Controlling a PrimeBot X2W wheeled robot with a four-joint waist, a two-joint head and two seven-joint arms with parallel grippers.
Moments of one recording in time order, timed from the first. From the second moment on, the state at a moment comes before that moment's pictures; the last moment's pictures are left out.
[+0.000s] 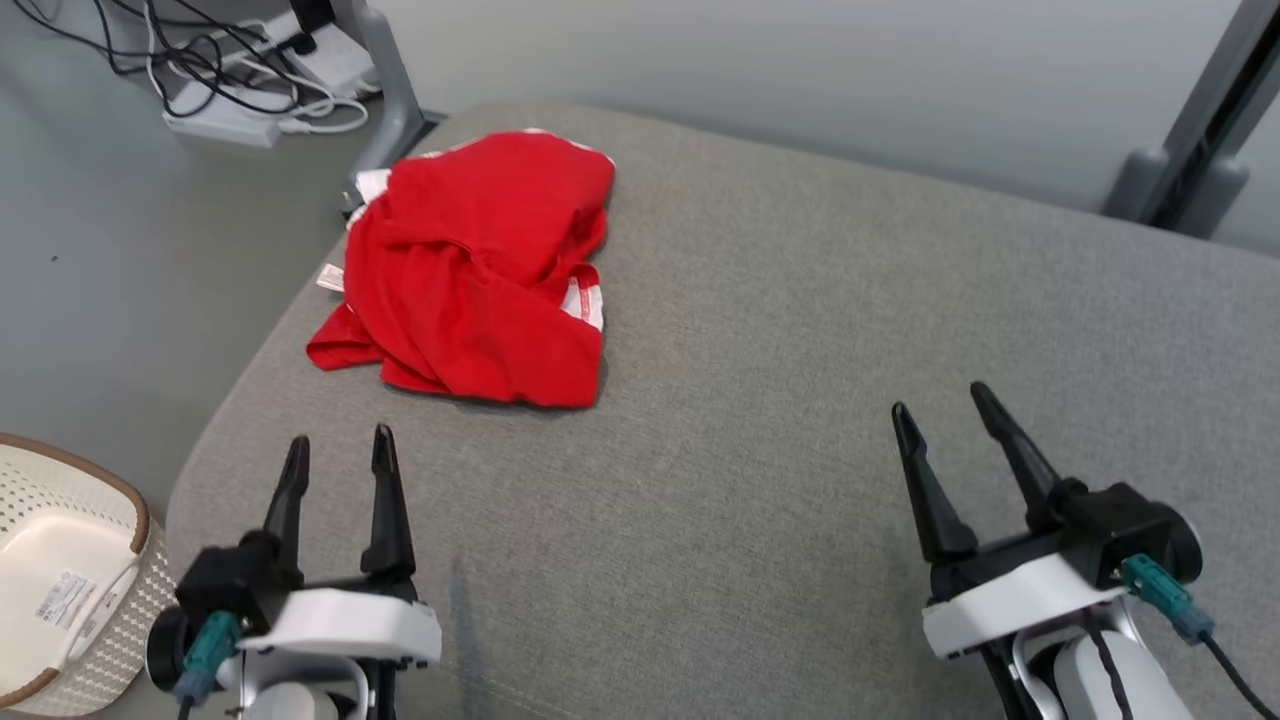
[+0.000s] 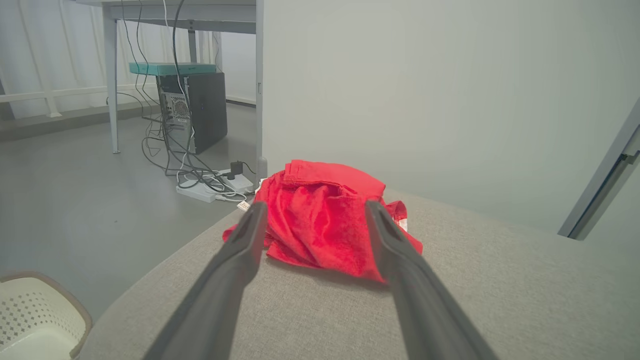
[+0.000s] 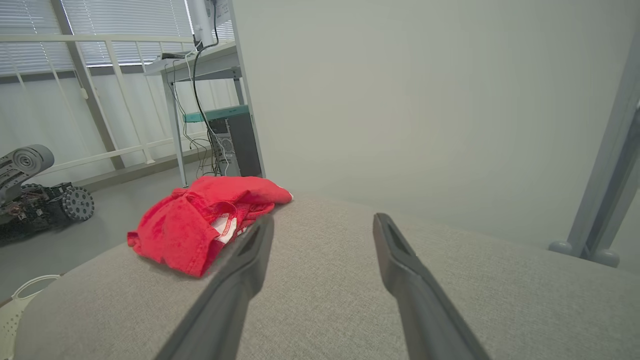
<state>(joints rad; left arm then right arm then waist) -0.06 0.05 -0.12 0.17 -0.31 0.15 -0.26 -0.16 -0.05 0.18 0.21 0.14 0.13 -0.26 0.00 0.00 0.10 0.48</state>
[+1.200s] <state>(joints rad) -0.80 0.26 -0.03 0.77 -0.53 -0.08 0.15 -0.32 -0.05 0.17 0.05 0.03 0.13 -0.16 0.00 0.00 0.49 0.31</state>
